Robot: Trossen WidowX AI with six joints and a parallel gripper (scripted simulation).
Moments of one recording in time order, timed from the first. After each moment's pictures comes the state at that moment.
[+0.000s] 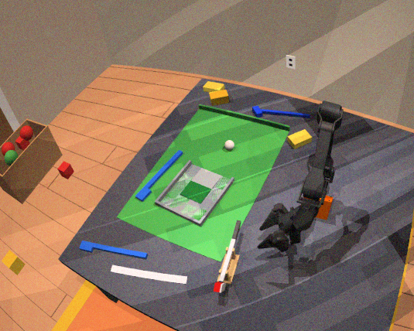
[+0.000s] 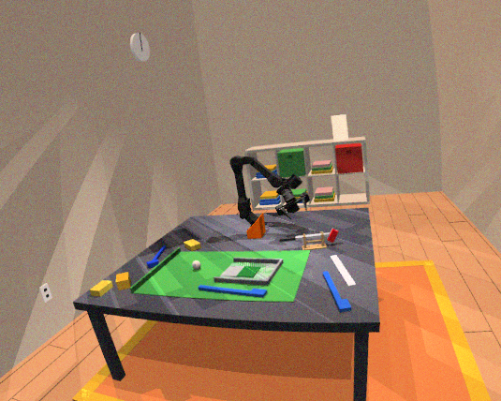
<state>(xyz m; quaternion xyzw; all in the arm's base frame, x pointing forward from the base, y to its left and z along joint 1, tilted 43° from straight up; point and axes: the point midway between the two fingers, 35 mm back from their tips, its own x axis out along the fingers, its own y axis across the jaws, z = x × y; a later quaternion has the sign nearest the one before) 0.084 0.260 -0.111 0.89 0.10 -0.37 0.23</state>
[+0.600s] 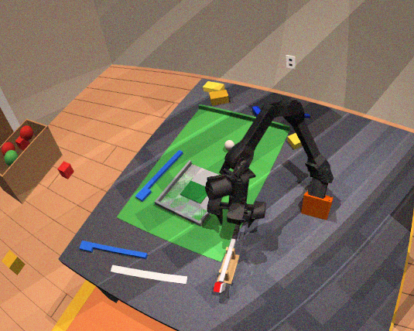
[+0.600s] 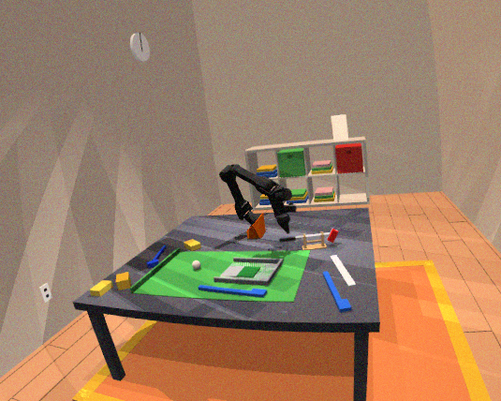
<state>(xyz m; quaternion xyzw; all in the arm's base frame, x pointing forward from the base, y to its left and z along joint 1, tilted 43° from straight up) 0.224 0.215 -0.106 0.69 -0.50 -0.45 -0.27</state>
